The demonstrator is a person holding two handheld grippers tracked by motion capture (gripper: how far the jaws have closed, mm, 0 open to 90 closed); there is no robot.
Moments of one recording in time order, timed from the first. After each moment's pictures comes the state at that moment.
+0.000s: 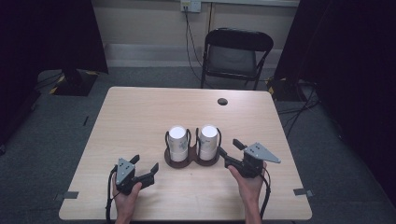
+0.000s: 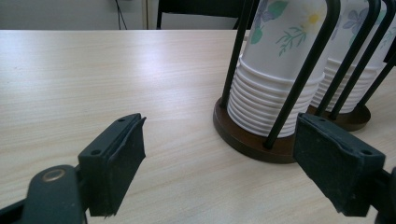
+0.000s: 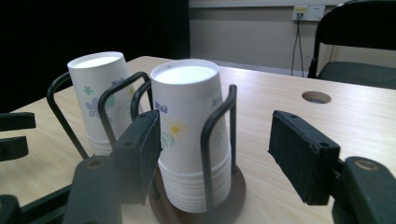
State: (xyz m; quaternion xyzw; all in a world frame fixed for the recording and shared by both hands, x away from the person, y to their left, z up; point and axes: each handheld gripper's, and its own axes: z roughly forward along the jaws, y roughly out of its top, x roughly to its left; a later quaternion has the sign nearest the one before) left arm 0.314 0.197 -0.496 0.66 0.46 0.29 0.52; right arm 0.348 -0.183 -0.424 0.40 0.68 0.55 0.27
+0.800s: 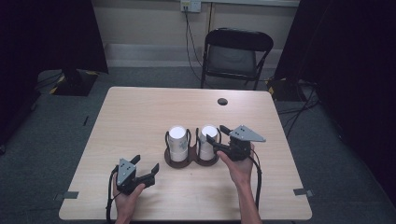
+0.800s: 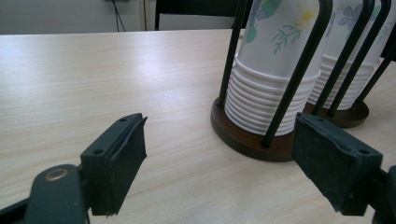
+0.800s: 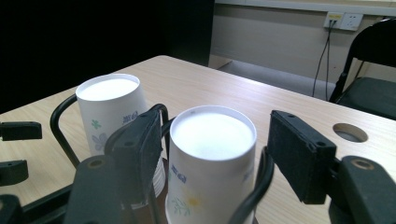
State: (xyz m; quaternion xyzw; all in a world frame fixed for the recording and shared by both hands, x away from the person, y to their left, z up) left arm 0.313 0.195 -0.496 0.66 0.45 0.29 0.52; right arm 0.389 -0.151 -0.400 0.35 0.72 0.55 0.25
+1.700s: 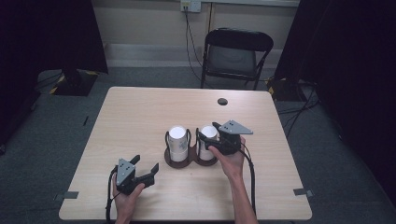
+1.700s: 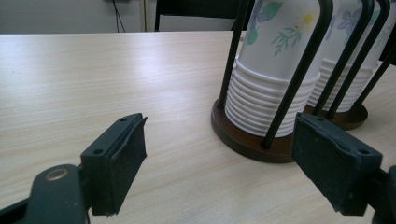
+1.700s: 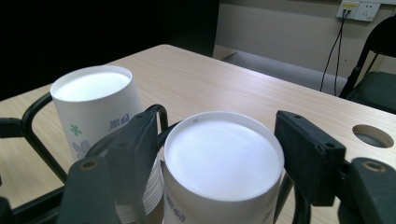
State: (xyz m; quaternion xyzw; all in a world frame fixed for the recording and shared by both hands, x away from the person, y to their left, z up) left arm 0.313 0.196 -0.496 0.66 0.45 0.29 0.52; right arm 0.414 -0.129 -0.410 0.34 0.74 0.53 0.24
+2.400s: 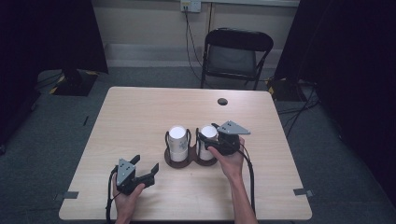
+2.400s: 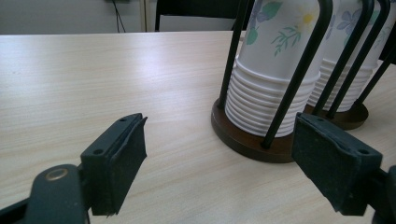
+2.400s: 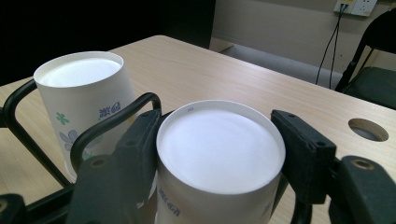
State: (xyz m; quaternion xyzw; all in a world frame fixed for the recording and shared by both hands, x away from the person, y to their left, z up) left arm 0.313 0.196 -0.496 0.66 0.45 0.29 0.52; right arm 0.416 -0.128 -0.415 0.34 0.75 0.51 0.25
